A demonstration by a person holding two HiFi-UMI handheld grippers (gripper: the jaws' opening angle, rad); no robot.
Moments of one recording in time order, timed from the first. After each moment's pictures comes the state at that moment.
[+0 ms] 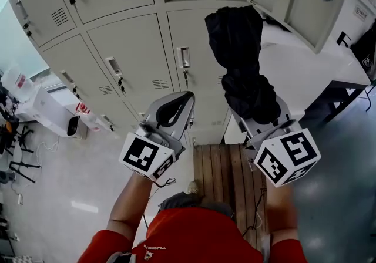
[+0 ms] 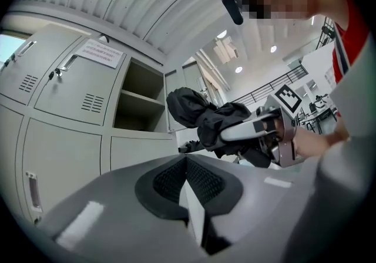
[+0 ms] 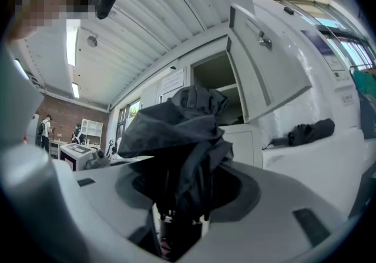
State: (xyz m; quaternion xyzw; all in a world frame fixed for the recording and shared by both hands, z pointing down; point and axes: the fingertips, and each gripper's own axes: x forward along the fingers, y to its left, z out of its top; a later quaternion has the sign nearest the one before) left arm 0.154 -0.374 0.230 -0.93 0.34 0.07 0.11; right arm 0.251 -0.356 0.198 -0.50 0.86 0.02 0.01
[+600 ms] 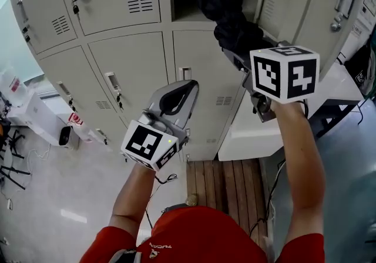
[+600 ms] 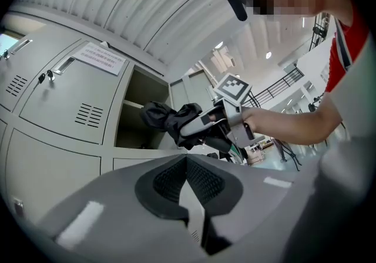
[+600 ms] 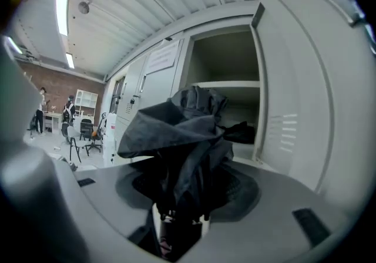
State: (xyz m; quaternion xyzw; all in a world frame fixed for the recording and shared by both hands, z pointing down) left arm 0.152 -0.435 0.180 -0.93 0.33 0.11 0.15; right arm 0.238 -0.500 0.107 -0.53 0.84 0.03 -0.13
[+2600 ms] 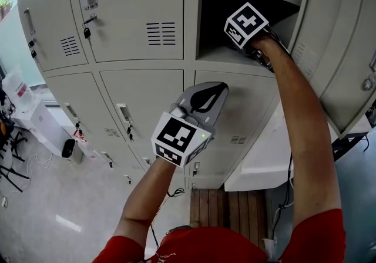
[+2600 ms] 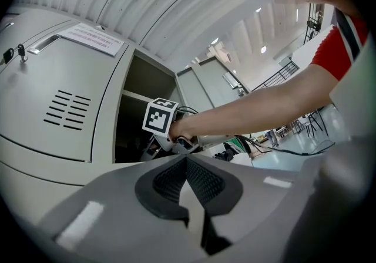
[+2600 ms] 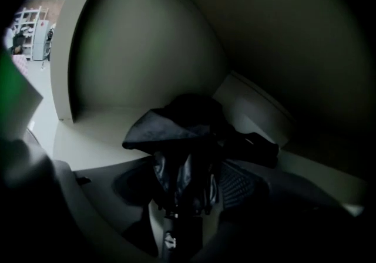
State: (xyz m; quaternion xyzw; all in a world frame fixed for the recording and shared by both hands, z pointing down) left arm 0.173 -0.549 0.138 -0.93 0.32 0.09 0.18; right arm 0.211 -0.774 0.105 -0.46 0.77 0.10 -0.42
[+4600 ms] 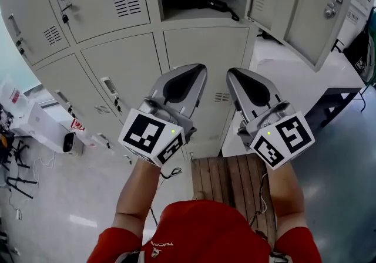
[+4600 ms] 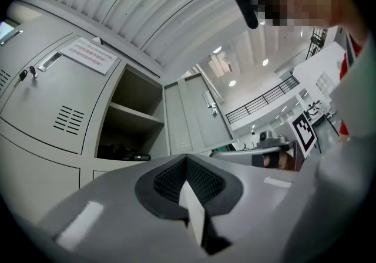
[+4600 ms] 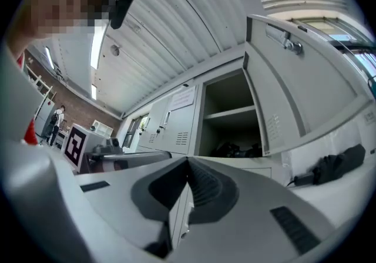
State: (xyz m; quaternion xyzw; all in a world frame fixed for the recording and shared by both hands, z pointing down) left arm 0.182 -0.433 0.140 -0.94 0.30 0.13 0.14; right arm 0.229 -0.414 0.140 -0.46 0.88 0.14 0.07
